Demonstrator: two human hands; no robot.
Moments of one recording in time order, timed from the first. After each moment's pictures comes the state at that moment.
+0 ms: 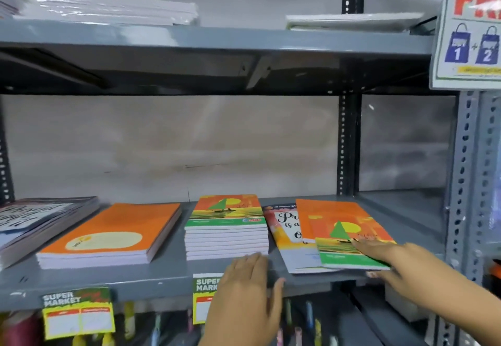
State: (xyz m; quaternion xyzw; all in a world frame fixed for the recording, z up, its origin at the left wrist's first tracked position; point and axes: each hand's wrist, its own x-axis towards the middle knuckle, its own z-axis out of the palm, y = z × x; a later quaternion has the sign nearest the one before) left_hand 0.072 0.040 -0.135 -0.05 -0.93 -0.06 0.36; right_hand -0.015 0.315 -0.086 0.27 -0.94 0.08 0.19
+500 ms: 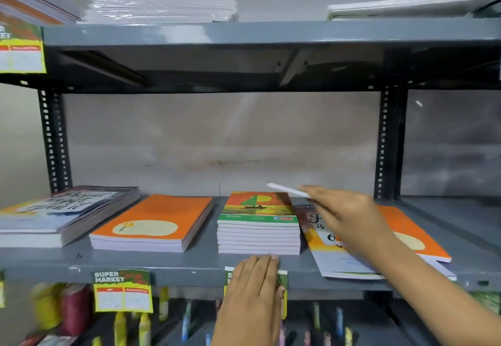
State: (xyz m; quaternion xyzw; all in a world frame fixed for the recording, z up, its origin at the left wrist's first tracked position) left_hand 0.069 0.006 -0.177 -0.02 -0.90 -0.03 0.43; right_hand -0.039 0.180 -0.042 0.46 -0.72 0.19 0.48
